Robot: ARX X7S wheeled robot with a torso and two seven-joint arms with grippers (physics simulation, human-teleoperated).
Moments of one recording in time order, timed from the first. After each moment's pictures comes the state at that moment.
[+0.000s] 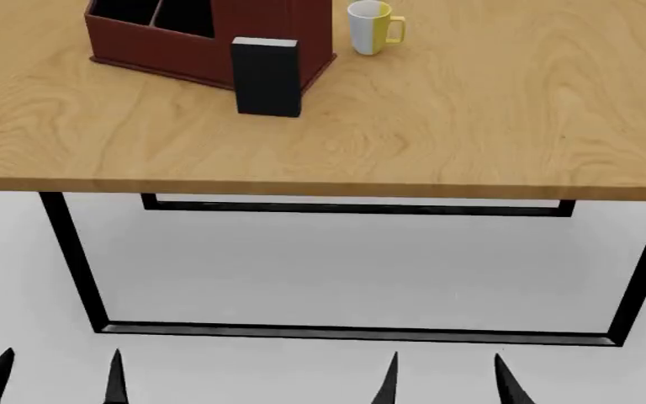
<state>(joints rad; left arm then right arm) -0.01 -0.05 0.04 0.19 -0.02 -0.15 -0.09 0.01 0.07 -0.05 -0.26 0.03 0.22 0.07</state>
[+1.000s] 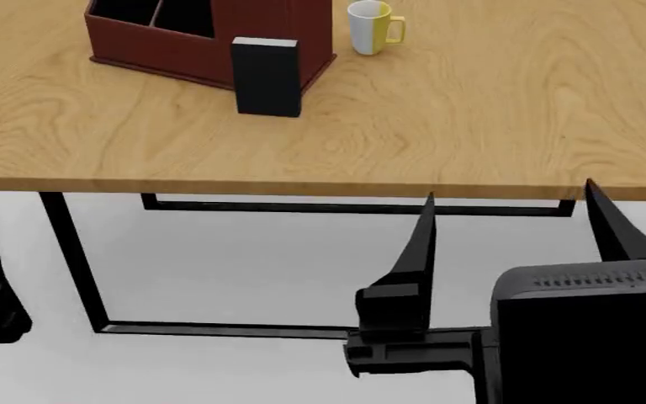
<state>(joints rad) -0.36 -0.17 -0.12 0.94 -0.16 -1.13 -0.11 0.62 0.54 0.00 -1.02 1.18 1.22 0.97</state>
